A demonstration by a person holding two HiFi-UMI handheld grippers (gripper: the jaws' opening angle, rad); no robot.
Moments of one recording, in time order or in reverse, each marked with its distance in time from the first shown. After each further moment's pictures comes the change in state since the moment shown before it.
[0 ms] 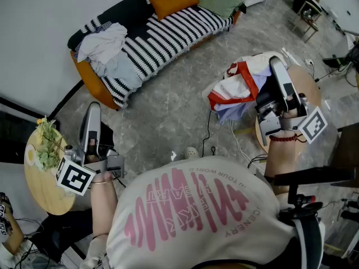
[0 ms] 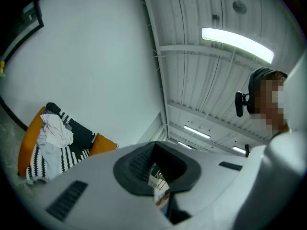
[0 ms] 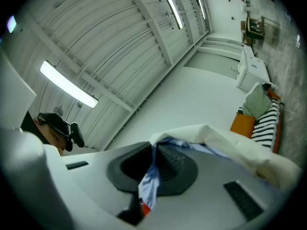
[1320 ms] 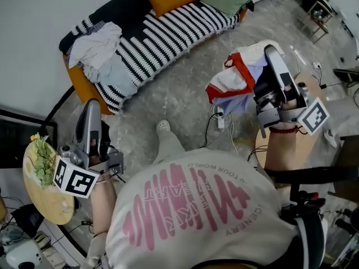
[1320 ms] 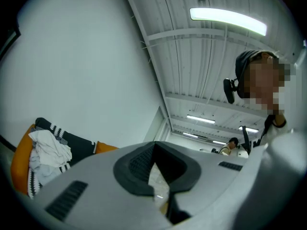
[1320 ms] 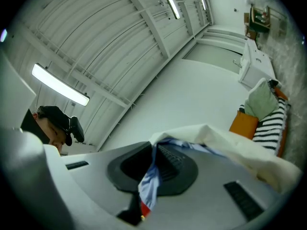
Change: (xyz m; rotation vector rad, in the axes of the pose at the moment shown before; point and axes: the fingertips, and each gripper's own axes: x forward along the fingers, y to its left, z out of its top) left arm 0.101 0.049 -0.019 0.213 0.039 0.002; right arm 0.071 -0.109 0.013 -0.022 0.062 0.007
